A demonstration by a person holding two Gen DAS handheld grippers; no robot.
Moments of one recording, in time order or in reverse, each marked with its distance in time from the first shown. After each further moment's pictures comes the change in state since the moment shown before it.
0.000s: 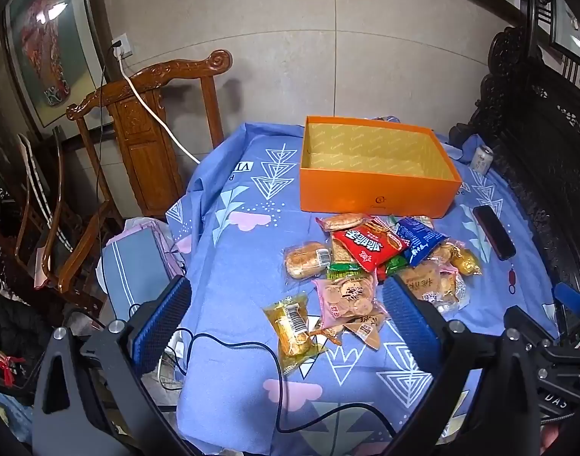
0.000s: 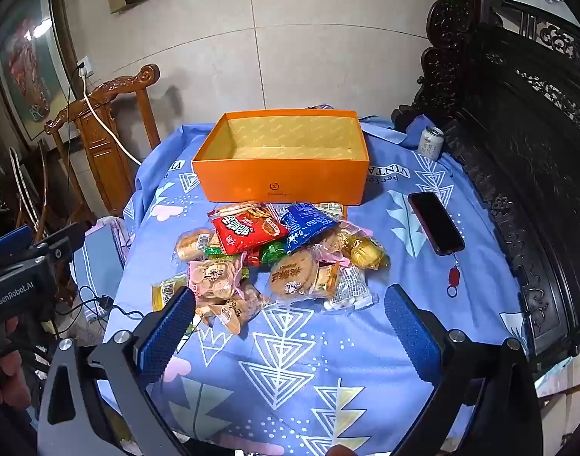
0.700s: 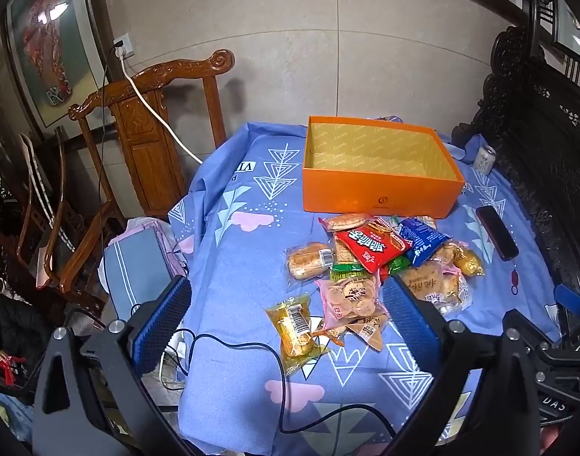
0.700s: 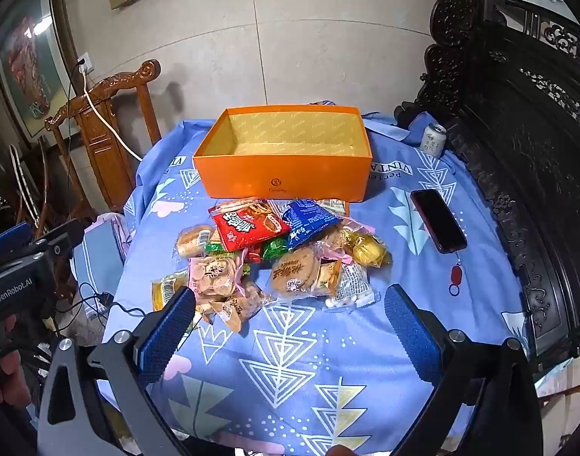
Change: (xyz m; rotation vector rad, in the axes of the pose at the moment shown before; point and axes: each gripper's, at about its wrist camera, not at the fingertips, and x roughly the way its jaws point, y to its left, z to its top) left arm -0.002 0.004 0.001 -0.006 -0.002 0.002; right arm 0.005 0.002 0.000 -0.005 0.017 0.002
